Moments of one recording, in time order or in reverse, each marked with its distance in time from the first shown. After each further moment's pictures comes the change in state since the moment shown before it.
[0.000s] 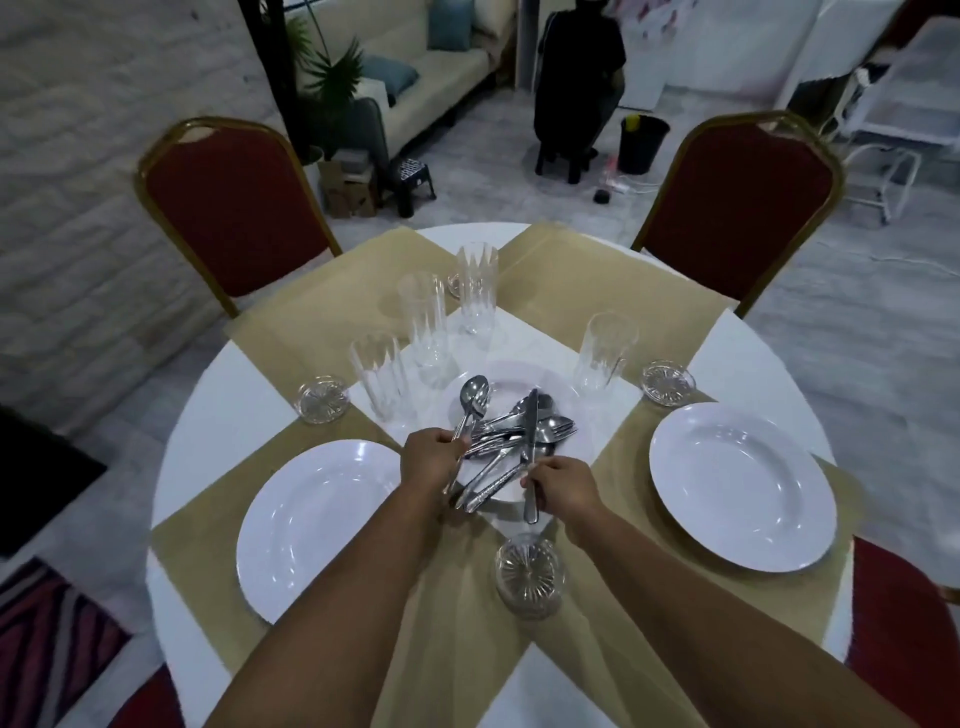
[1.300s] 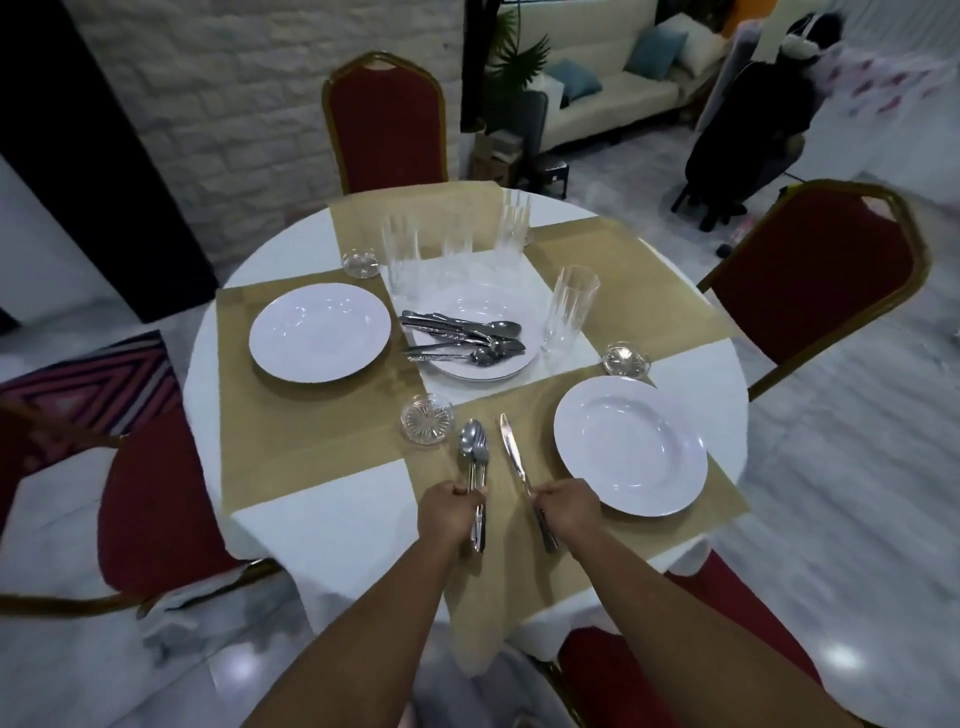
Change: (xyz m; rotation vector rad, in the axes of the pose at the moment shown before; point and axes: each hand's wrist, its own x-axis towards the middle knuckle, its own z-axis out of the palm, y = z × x) left_hand -0.252 -0.044 0.214 -0.368 0.277 -0.371; right_hand -0.055 0.092 -0.215 -0.804 -0.243 -0.265
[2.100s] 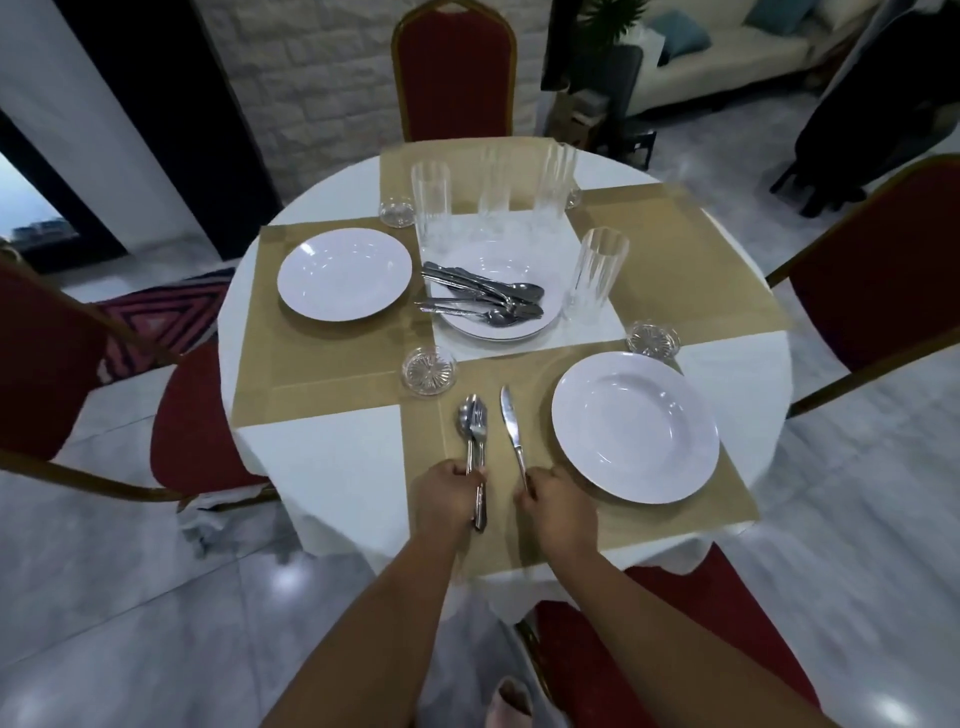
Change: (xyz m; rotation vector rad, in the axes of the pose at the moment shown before) left_hand -0.035 -0.019 0.049 0.031 0.225 -0.012; right_hand -0.001 0.057 -0.002 -0.460 0.039 -0.474
